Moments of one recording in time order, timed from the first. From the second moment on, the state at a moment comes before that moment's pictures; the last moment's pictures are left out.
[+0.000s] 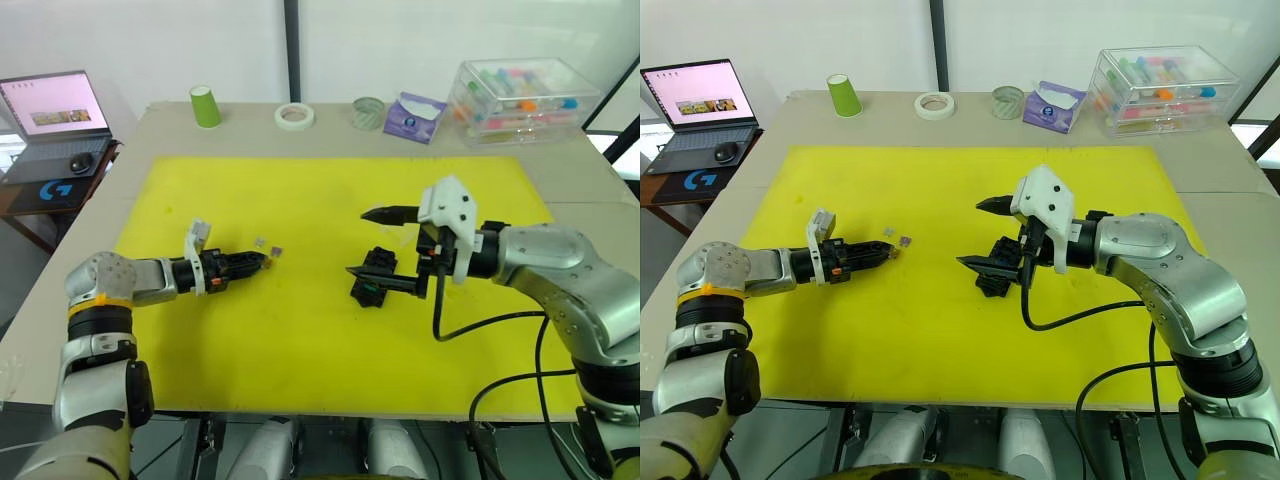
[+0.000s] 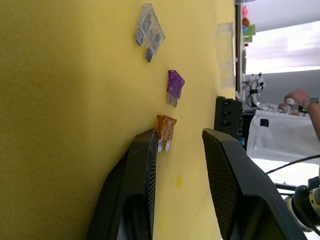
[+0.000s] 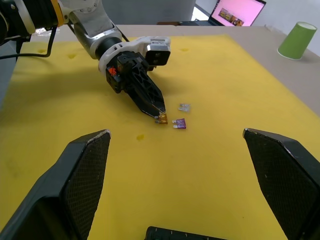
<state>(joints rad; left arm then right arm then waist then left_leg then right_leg) -0.68 0.51 0.33 0.56 -0.81 1.45 -0.69 -0.50 -0.77 0.03 -0.55 0.61 0.76 0.83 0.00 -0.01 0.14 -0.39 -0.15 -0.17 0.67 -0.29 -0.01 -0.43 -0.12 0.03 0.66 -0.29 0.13</state>
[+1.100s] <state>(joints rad) -0.56 0.59 0.43 0.13 -1.08 1.60 -0.72 -0.50 -0.81 -0.13 -0.53 0.86 0.94 0.84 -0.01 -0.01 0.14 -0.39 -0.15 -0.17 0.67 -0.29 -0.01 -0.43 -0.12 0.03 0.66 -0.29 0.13</state>
